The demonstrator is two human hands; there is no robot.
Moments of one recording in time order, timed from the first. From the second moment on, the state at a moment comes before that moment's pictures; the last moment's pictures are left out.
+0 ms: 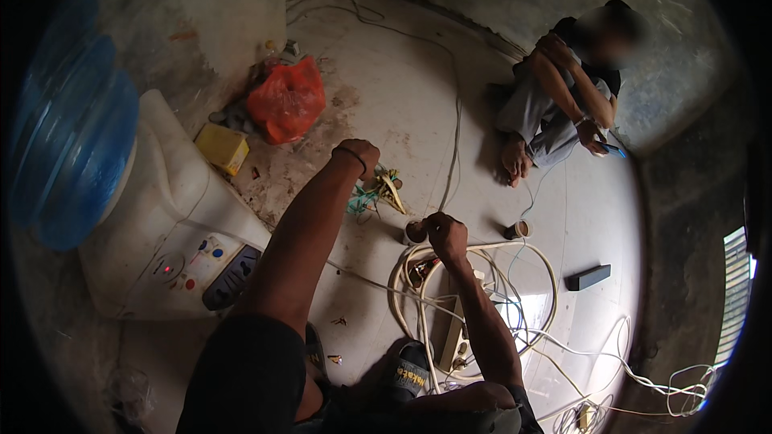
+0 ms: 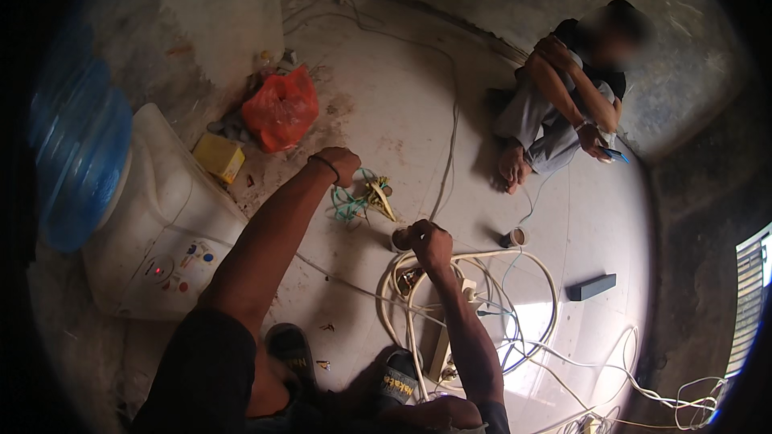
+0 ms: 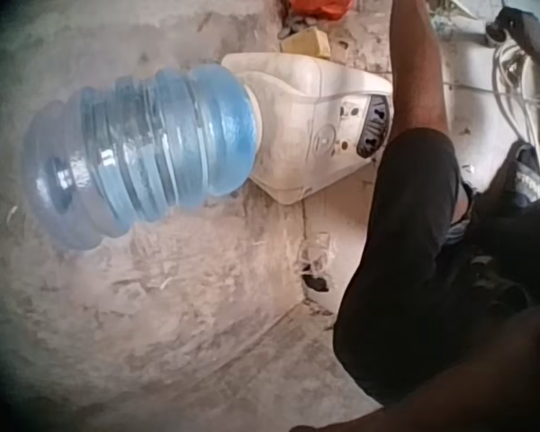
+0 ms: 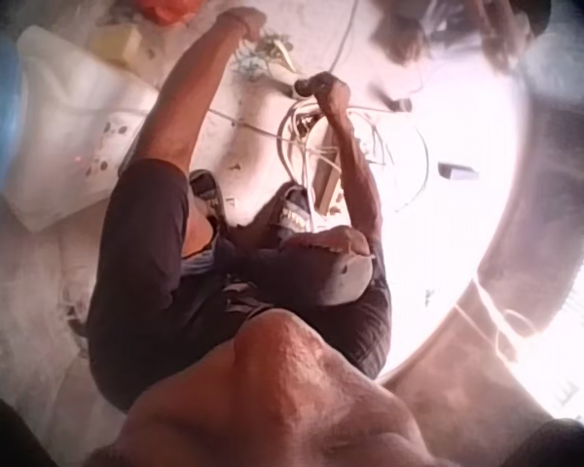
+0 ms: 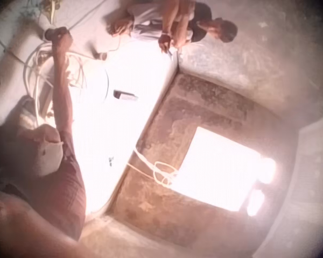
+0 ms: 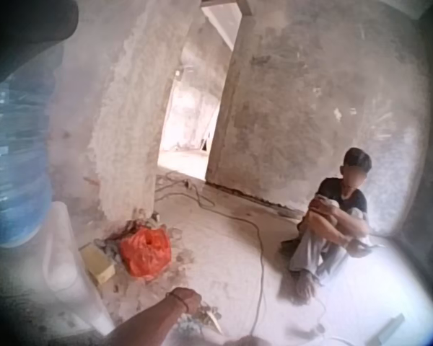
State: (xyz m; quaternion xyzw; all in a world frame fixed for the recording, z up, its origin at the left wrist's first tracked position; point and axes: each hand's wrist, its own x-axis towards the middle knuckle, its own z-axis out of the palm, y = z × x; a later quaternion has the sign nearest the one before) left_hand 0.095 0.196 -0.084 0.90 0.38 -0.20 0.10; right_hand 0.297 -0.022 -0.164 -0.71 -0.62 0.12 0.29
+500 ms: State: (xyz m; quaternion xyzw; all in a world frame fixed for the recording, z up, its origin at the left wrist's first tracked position) left_hand 0.089 0.194 -0.076 0.90 0.38 -0.21 0.10; right_hand 0.289 -0.027 -0.137 -0.73 -0.62 0.11 0.27
